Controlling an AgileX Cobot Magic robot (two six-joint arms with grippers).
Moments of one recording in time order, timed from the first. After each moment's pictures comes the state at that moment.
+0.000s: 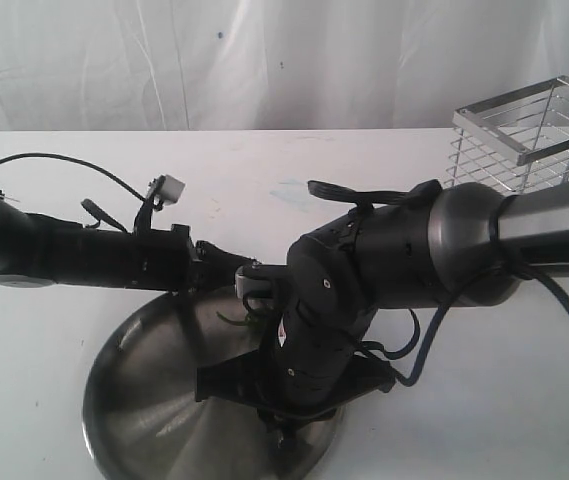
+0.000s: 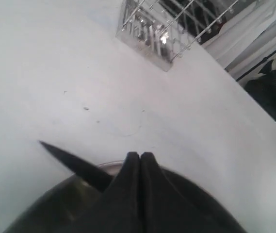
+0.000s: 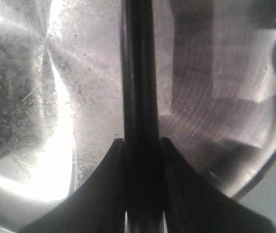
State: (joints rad) left arm -0.15 2.15 -1.08 -1.79 1.09 1.89; right arm 0.84 1.83 -1.04 0.16 0.63 0.55
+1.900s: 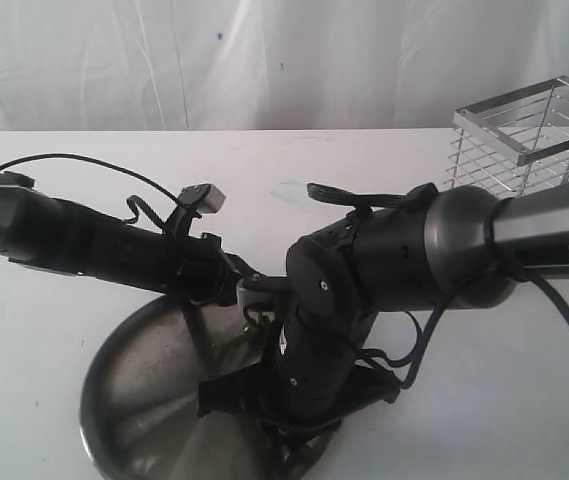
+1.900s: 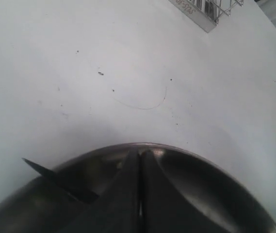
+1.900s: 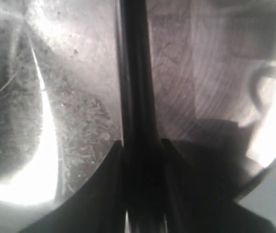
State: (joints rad) left arm -0.27 2.09 -1.09 -1.66 0.80 1.67; right arm 0.84 1.84 -1.04 0.18 0.68 0.53
